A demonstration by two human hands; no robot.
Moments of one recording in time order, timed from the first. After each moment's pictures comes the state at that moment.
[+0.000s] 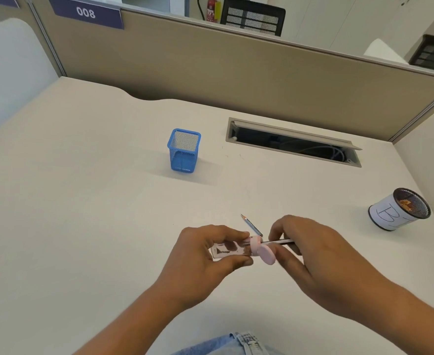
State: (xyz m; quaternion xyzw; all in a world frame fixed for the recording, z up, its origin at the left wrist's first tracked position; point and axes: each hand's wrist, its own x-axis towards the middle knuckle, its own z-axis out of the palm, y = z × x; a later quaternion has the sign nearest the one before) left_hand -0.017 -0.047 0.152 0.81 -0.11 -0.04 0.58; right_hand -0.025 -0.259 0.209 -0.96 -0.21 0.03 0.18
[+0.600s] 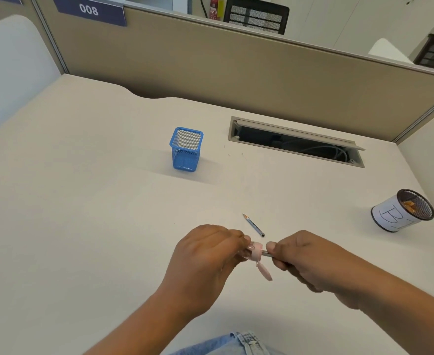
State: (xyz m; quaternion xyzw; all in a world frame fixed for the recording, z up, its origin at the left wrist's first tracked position) left_hand -0.016 -0.050 0.124 0.87 -0.28 0.19 0.35; right_hand -0.008 -0.250 0.200 -0.83 0.10 0.35 0.42
